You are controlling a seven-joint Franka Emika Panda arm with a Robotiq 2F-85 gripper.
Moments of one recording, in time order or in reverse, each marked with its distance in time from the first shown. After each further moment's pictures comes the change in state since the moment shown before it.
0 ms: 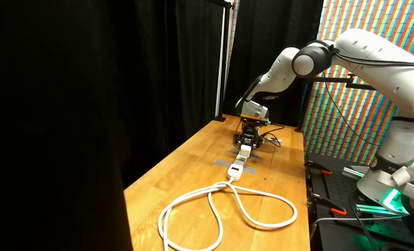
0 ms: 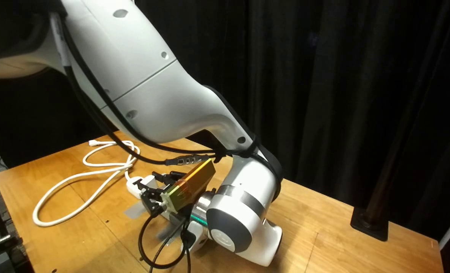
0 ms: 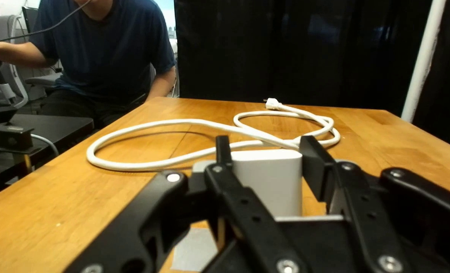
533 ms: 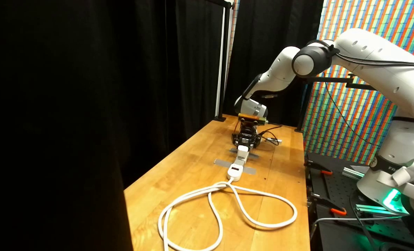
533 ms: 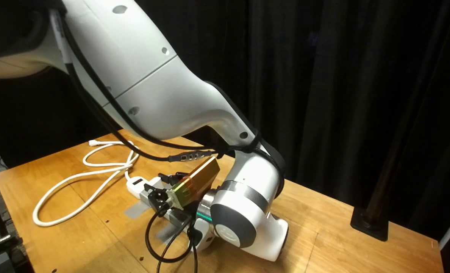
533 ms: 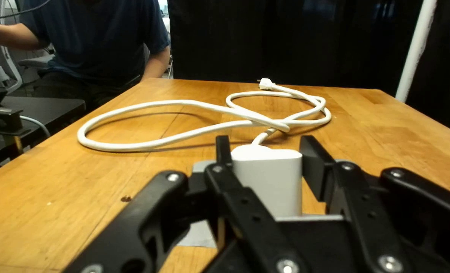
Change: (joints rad) arm 0.000 0.000 -0.001 0.027 0.000 0.049 0.030
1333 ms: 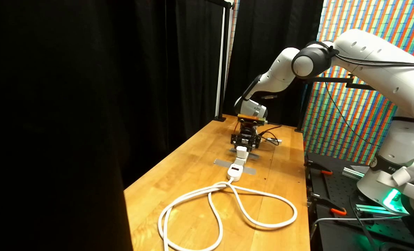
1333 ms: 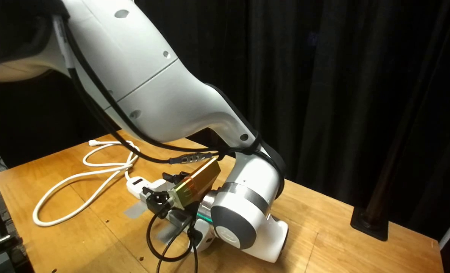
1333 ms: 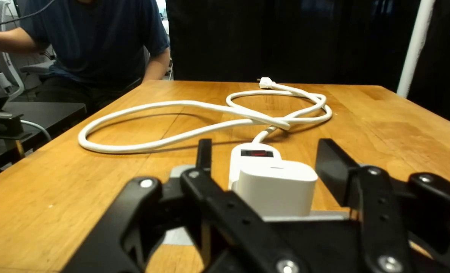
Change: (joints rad) arm -0.003 0.011 0.002 0.011 0.004 -0.003 0.026
